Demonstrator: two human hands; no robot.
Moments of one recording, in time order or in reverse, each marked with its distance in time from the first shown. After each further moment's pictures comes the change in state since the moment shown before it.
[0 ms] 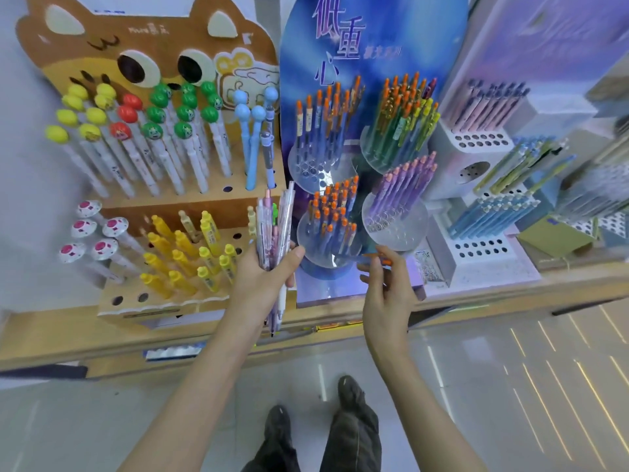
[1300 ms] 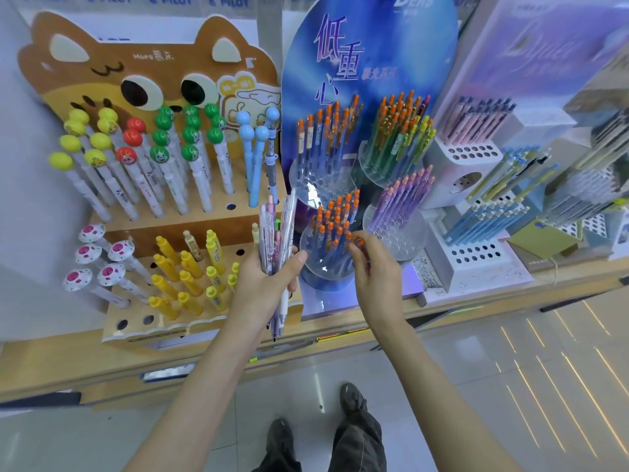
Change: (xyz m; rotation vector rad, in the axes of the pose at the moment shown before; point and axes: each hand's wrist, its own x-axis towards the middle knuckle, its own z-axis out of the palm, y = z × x) left_hand 0.015 0.011 -0.012 0.018 -0.092 0.038; right_hand 0.038 -0.015 0.023 -0.329 -0.166 -0.247
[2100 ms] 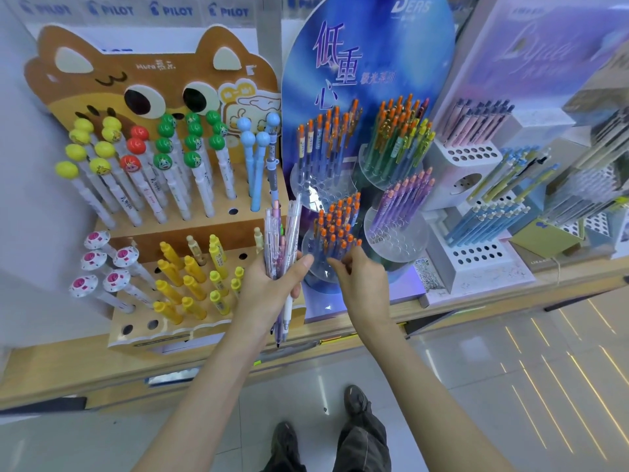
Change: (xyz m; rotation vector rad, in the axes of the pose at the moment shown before) left_hand -0.001 0.002 0.002 -0.050 -0.023 -0.027; right_hand 0.001 -0.004 0.021 -0.244 -0.127 0.192
